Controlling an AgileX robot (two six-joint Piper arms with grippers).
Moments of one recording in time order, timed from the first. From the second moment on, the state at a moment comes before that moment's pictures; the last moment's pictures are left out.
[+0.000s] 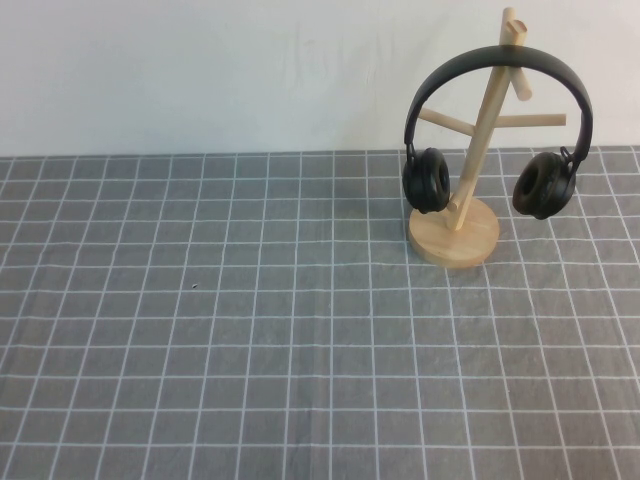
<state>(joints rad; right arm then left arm) -0.15 -0.04 0.03 0.24 0.25 0.01 0.06 -0.01 0.02 -0.03 0.37 0.03</state>
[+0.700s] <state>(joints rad) -0.15 0.11 -0.15 0.78 0.40 -0.10 0.06 -0.01 0.02 -0.03 0.37 0.03</state>
